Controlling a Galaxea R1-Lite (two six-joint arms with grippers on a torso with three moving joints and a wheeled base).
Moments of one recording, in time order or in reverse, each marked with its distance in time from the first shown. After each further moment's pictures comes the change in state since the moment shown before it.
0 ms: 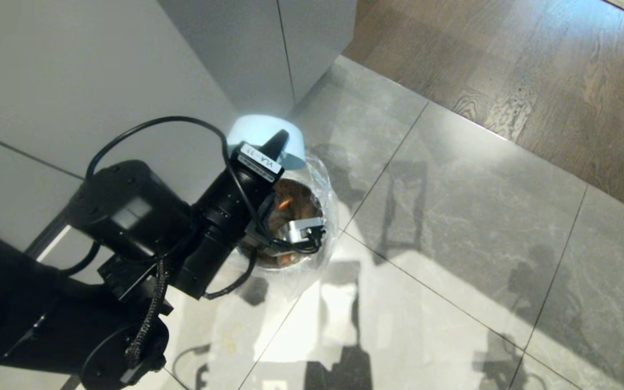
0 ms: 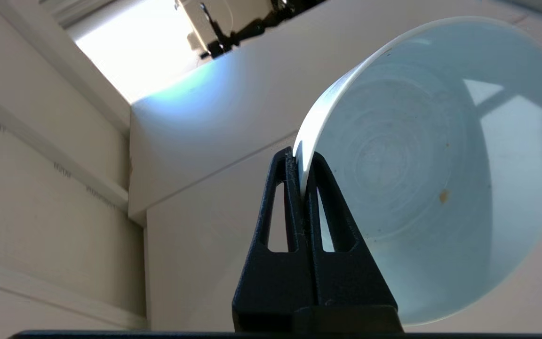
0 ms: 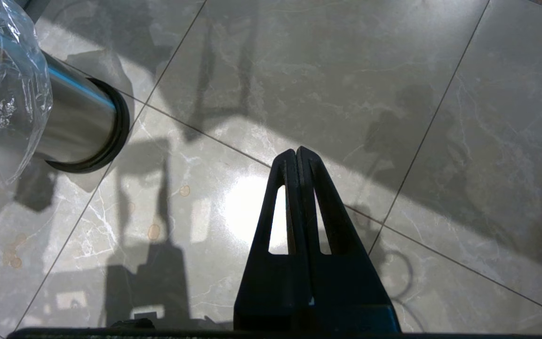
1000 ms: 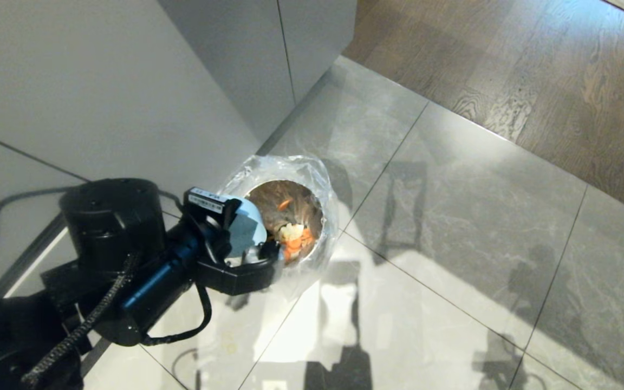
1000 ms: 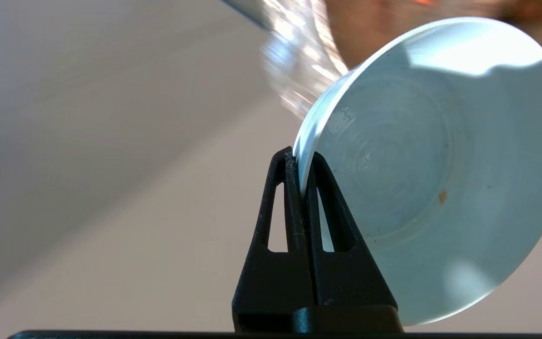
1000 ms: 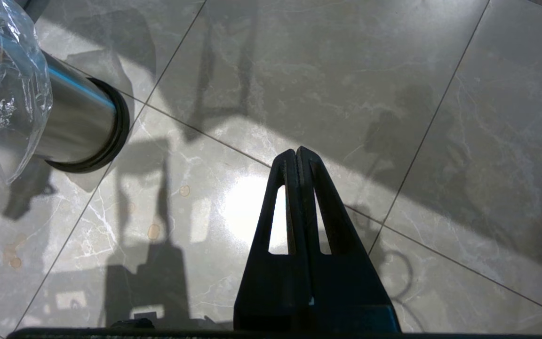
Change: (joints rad) left arm 0.051 -0.226 0.101 0.664 0.210 -0.574; right arm 0.000 0.000 0.000 0.000 0.000 0.000
